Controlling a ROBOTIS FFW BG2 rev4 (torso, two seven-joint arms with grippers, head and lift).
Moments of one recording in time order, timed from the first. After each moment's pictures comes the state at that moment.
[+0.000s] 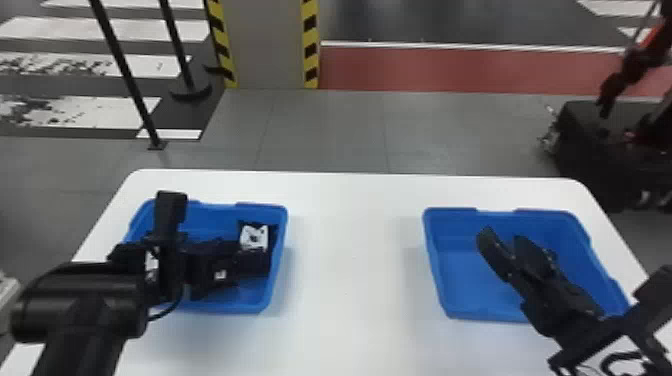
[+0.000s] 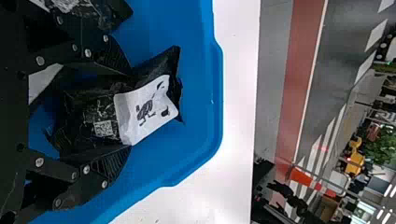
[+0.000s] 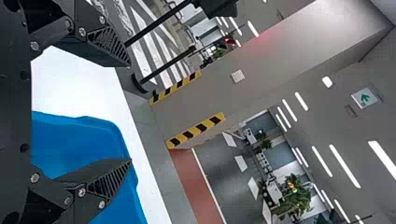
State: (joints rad) left arm -0.20 0.15 0.13 -1.33 -0.08 0.62 -0.79; right arm 0.39 0.00 -0.20 -1.97 -0.52 0.28 0.37
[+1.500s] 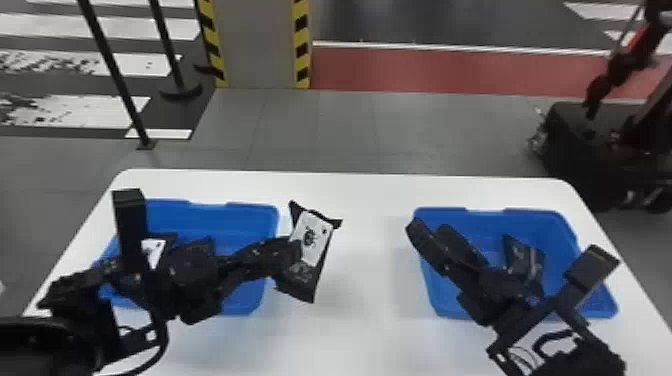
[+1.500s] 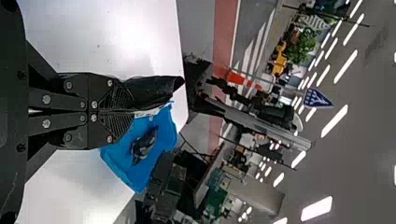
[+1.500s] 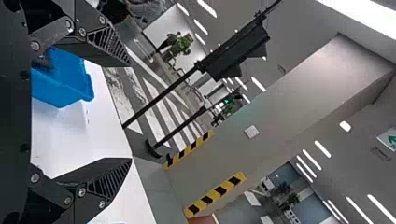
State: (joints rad) left arm 0.23 0.12 0.12 -2.13 0.23 0.77 -0.96; right arm 0.35 0.00 -0.08 -1.97 -0.61 0.38 0.50
